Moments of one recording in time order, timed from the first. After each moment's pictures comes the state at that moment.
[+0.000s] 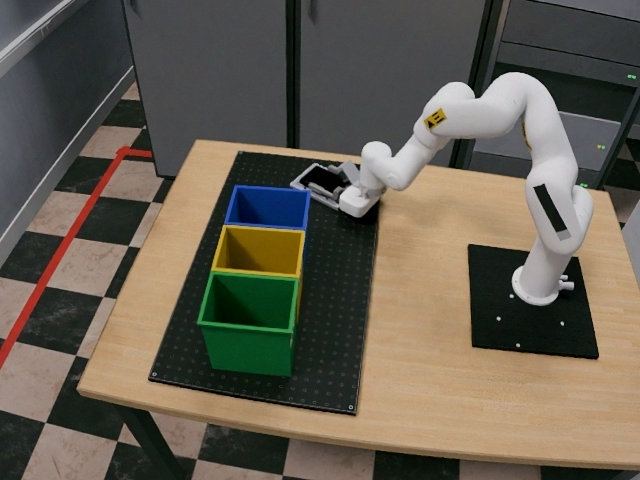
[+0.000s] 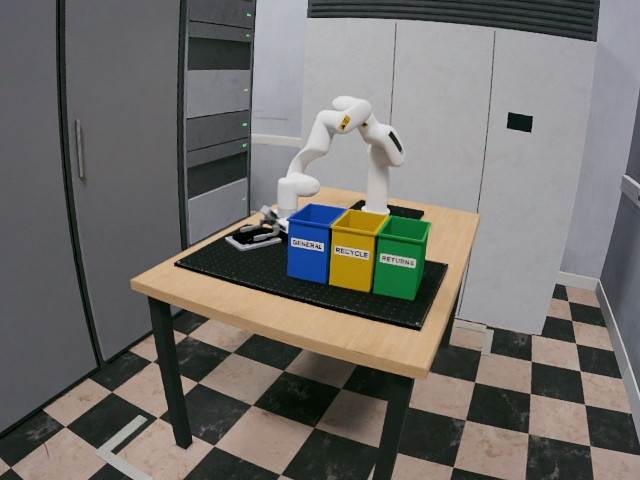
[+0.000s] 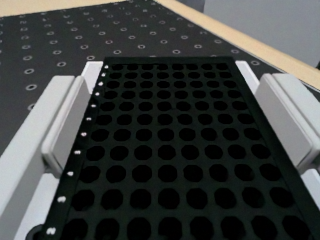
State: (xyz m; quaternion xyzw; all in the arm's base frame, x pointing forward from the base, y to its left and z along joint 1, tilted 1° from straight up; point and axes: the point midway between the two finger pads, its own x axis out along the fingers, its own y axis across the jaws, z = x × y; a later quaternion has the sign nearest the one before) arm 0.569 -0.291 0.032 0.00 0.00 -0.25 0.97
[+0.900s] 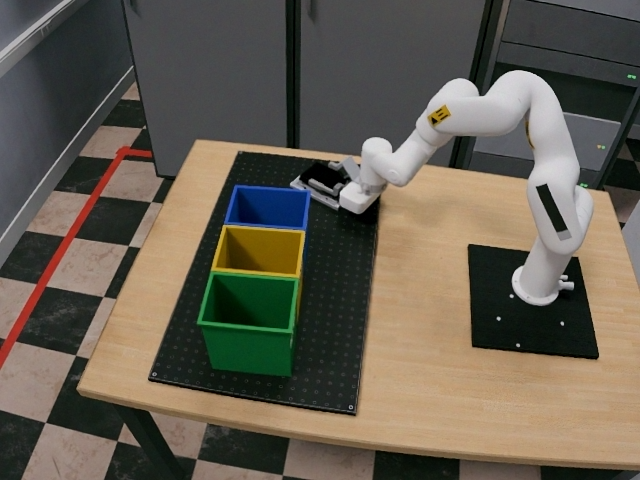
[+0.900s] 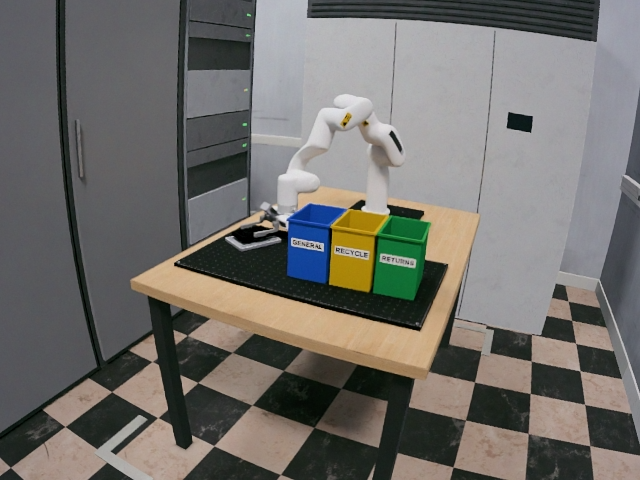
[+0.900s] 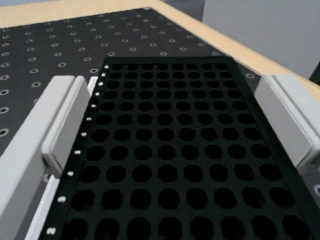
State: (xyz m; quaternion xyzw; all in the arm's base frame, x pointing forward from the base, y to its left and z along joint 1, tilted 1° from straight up) arm 0.569 -0.291 0.045 0.00 0.00 -0.25 0.97
